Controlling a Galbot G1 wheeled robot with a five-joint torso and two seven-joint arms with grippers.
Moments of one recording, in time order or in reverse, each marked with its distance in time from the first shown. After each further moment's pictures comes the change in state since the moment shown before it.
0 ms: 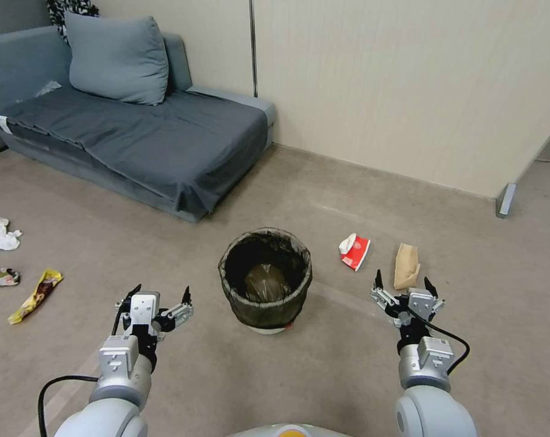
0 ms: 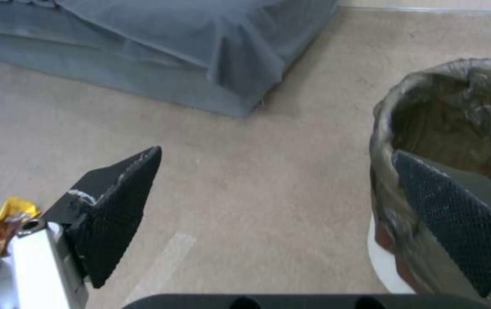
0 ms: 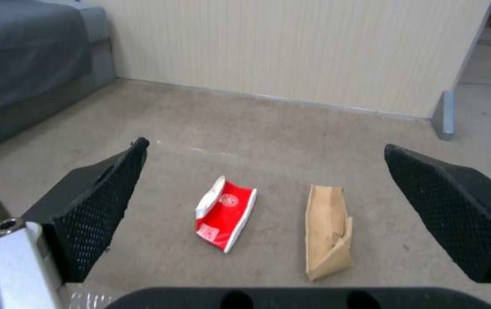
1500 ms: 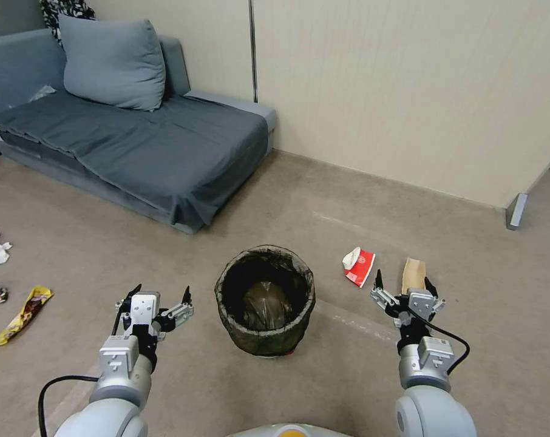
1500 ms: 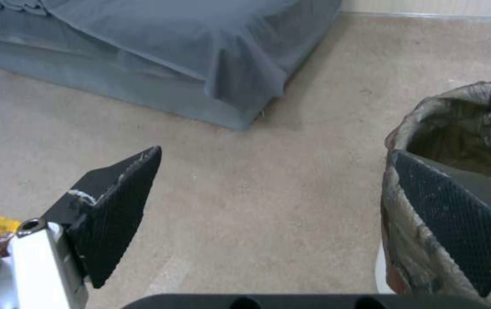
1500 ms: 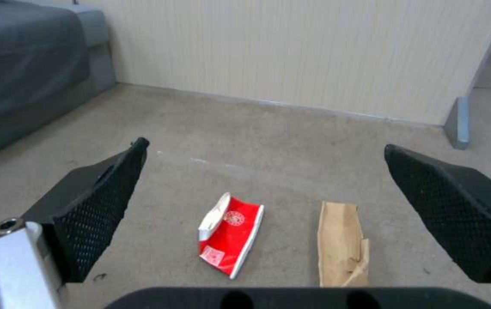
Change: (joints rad) left arm 0.000 0.000 0.001 -0.001 0.000 0.000 0.000; right arm 0.000 0.000 0.000 0.000 0.000 0.001 0.000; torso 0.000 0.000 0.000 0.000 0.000
